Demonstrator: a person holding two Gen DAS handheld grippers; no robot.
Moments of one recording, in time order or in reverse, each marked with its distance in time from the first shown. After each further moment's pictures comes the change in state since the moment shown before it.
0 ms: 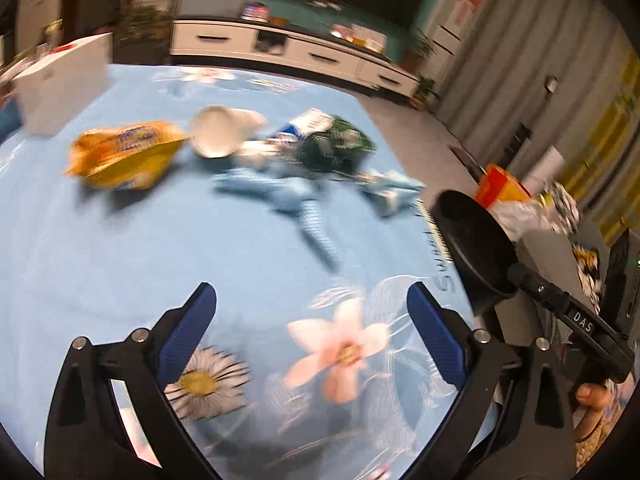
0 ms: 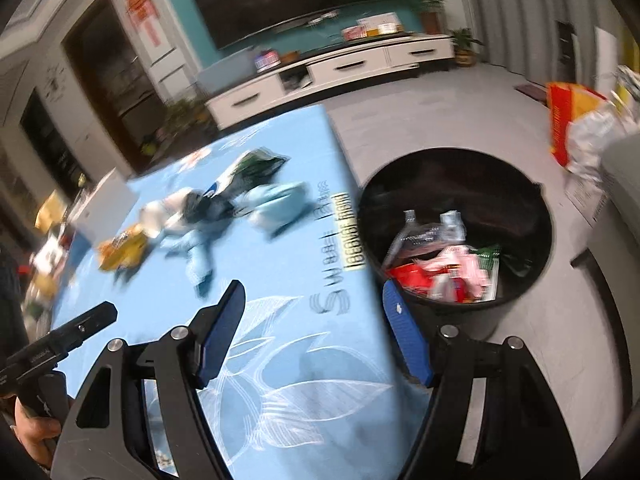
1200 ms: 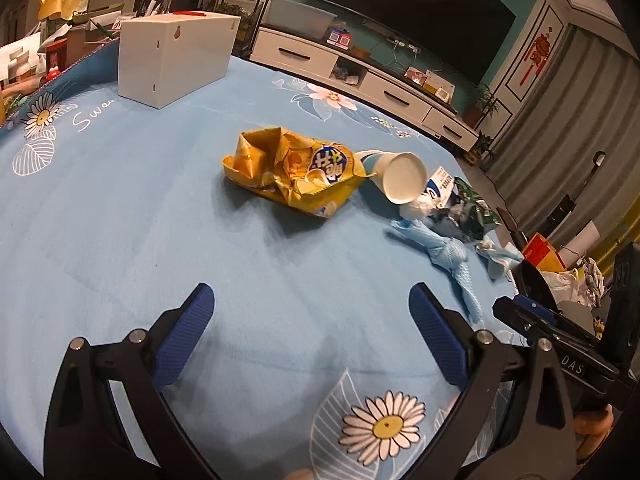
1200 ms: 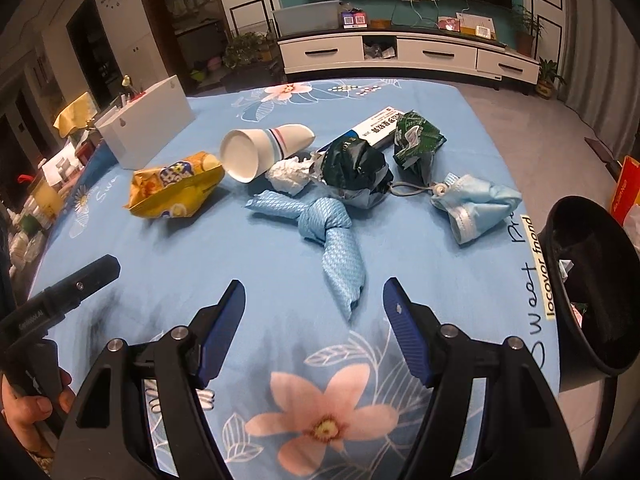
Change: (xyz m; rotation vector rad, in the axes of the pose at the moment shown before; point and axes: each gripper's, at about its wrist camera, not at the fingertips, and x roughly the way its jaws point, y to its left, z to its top) left arm -0.002 0.140 0.012 -0.200 -0.097 0.108; right arm 0.101 0.149 0.000 -0.269 0.124 0.060
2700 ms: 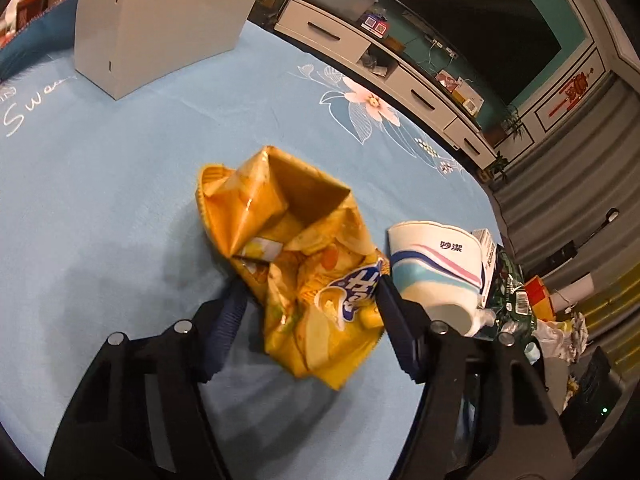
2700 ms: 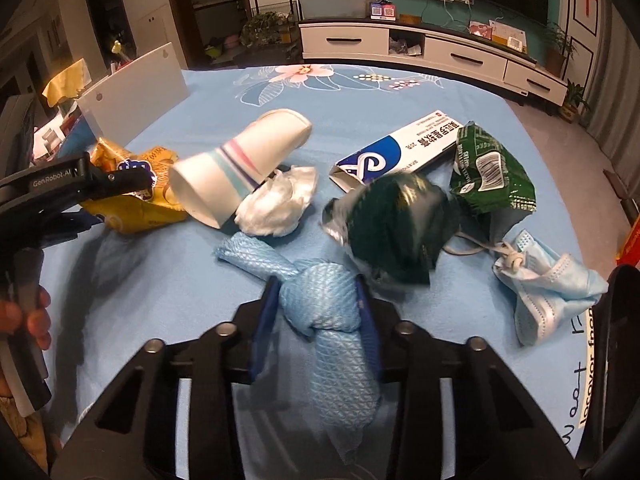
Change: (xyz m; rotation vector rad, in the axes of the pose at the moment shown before) left arm 0.102 0.031 0.089 -0.187 0.094 -0.039; right arm 0.087 0.011 0.040 -0.123 0.046 0.000
